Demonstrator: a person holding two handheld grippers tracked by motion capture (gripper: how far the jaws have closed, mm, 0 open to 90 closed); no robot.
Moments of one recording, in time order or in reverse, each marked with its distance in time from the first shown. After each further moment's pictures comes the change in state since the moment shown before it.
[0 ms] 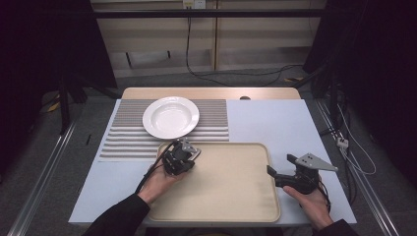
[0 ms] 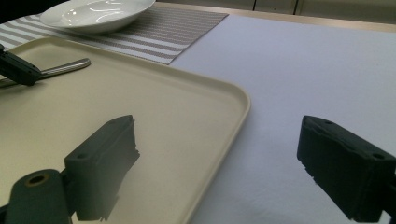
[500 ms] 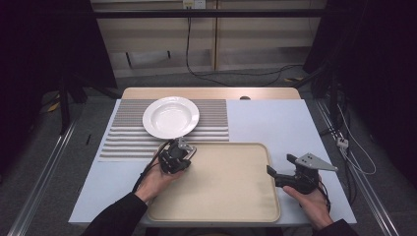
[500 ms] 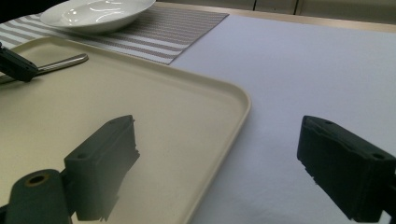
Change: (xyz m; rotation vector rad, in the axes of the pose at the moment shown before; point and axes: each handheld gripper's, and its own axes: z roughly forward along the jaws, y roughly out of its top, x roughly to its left) left arm 0.009 -0.005 -0.004 0.010 0.008 -0.039; right arm 0.000 0.000 0.000 0.001 0.002 0.003
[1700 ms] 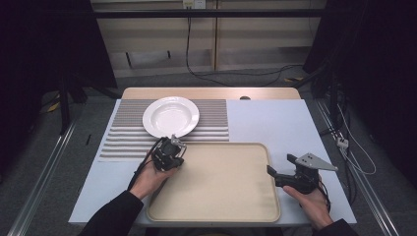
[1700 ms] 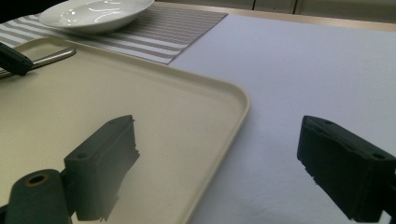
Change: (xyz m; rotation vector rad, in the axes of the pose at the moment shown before) left arm 0.019 -0.009 -0.007 0.030 0.019 -0.049; right arm -0.001 0.000 0.000 0.001 -0.002 0.004
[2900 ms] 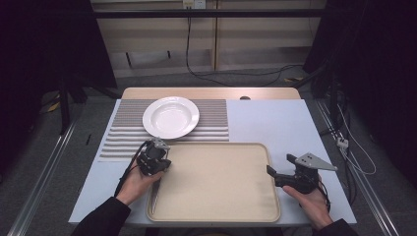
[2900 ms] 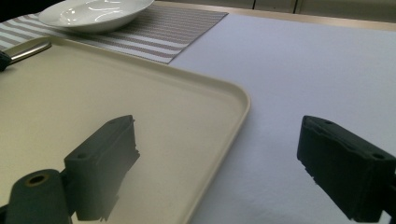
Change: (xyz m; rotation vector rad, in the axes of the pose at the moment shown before) left arm 0.015 -0.033 -0.018 -0.028 0.051 -0.074; right arm 0.000 0.000 0.001 0.002 0.000 -0.006
